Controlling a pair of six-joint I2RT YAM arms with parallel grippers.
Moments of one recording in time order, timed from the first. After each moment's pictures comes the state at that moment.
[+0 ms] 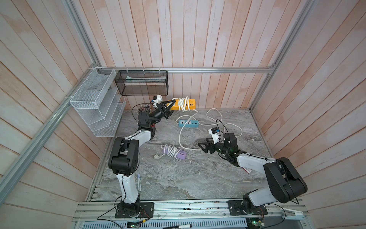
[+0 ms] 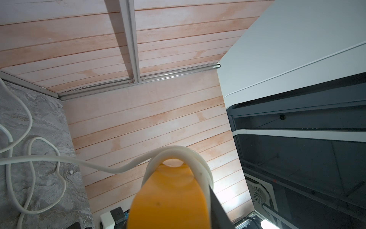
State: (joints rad) left arm -0.19 1.91 1.25 1.29 0.84 -1.87; right arm 0.39 1.48 0.60 0.45 -0.50 0.20
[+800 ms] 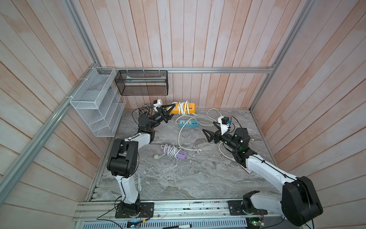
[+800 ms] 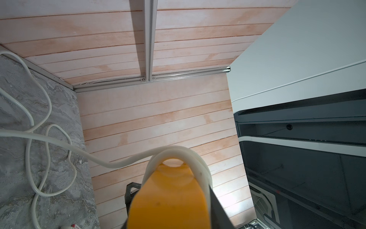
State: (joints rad) left arm -0.19 1.88 1.15 1.25 0.84 -1.85; right arm 0.38 1.25 0.69 0.51 -0.39 0.11
